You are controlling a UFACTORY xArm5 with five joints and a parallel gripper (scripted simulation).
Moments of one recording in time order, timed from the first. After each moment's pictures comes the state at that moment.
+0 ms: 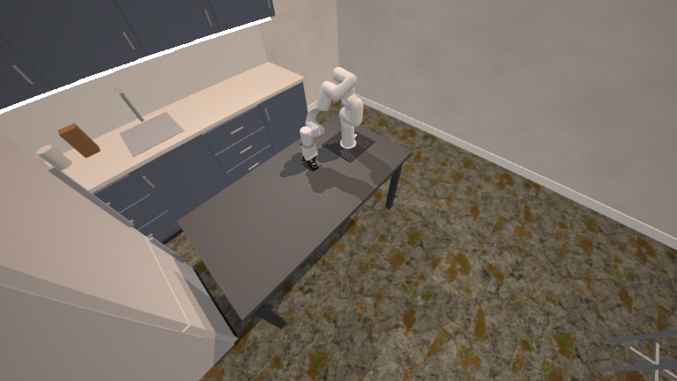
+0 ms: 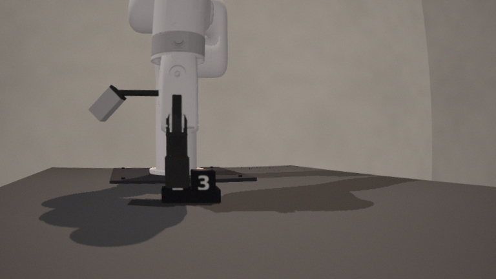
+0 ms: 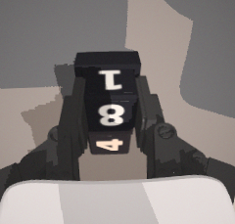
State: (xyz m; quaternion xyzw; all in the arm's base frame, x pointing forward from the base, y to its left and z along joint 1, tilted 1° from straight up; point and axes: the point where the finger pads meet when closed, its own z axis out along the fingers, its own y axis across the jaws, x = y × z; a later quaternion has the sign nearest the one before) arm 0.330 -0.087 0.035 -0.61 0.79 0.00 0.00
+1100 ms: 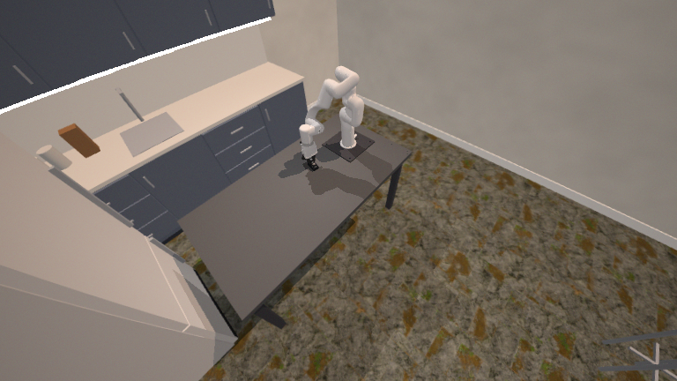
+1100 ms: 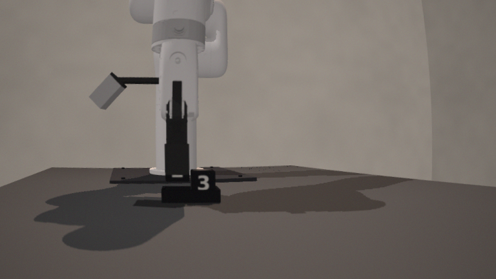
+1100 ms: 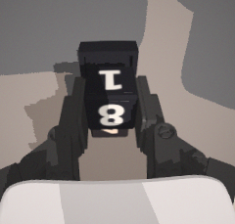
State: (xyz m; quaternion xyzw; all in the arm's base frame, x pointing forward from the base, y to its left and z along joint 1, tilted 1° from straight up) arm 0.329 -0.087 0.052 -0.61 0.79 0.00 0.00
